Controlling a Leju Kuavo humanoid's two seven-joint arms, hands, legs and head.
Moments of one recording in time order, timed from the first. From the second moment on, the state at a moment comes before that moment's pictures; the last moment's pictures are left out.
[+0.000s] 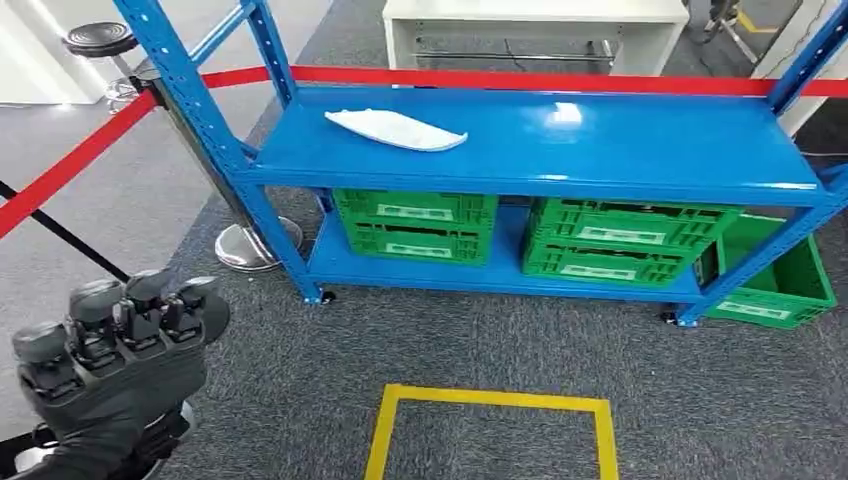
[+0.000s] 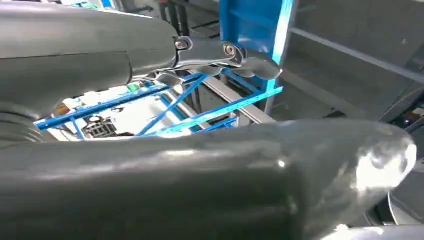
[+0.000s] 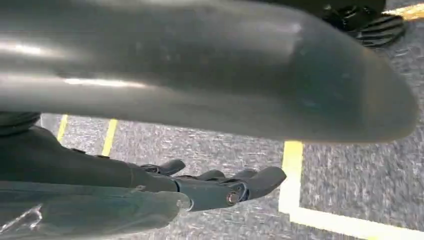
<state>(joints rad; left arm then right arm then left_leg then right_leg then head) -0.06 0.09 -0.51 -2.00 0.08 -0.13 -0.57 -0.05 0.14 -1.06 -0.20 0.99 0.17 0.00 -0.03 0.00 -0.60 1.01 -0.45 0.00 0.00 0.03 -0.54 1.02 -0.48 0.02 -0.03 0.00</state>
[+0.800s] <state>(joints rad) -0.07 0.08 -0.52 -2.00 0.06 -0.12 -0.57 -0.04 0.14 -1.06 -0.19 1.00 0.16 0.00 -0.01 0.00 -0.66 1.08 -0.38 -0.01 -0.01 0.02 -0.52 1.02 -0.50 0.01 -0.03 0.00</state>
